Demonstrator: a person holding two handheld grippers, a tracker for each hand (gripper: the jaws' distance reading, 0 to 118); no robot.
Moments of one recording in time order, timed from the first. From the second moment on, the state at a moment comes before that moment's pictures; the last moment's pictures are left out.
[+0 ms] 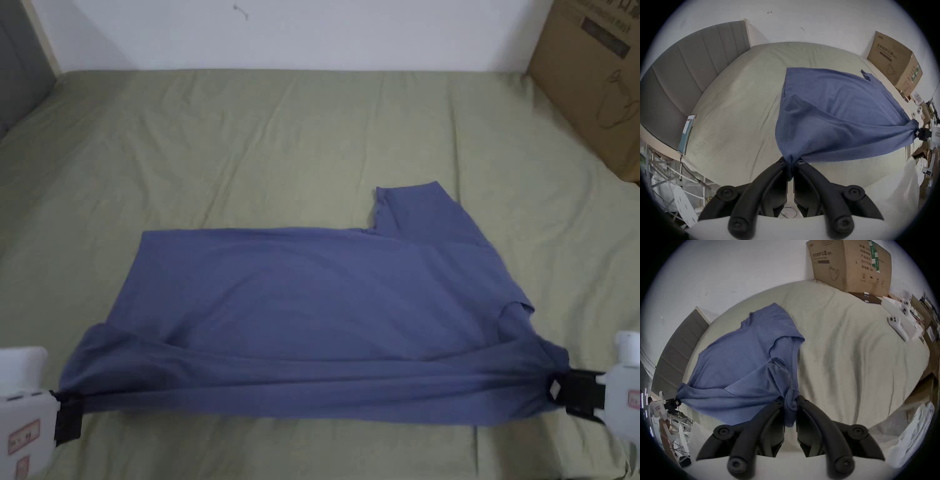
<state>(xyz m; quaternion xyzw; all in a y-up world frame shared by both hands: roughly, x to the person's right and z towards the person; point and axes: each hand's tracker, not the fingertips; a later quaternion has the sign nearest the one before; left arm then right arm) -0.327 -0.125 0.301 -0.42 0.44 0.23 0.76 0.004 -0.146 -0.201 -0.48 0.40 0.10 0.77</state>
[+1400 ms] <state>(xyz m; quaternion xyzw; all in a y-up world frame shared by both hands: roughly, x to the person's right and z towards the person) -0.404 -0.132 0.185 -0.38 0.43 0.25 0.78 -0.230 -0.146 -0.351 -0.46 0.42 0.17 0.77</state>
